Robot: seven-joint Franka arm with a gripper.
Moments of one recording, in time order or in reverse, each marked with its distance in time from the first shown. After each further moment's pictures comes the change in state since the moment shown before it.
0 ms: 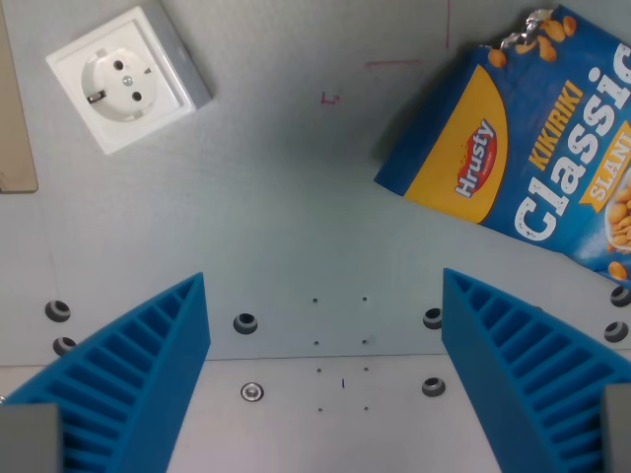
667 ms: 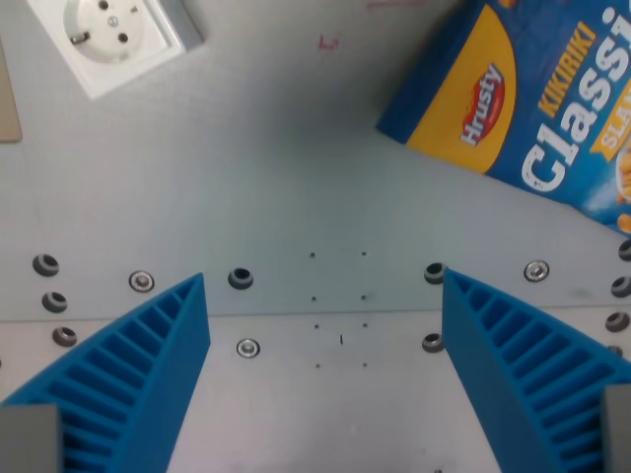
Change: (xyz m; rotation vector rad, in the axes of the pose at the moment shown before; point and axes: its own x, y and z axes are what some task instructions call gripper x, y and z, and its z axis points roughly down) arm -0.026 0.000 0.006 0.001 -0.053 -0.001
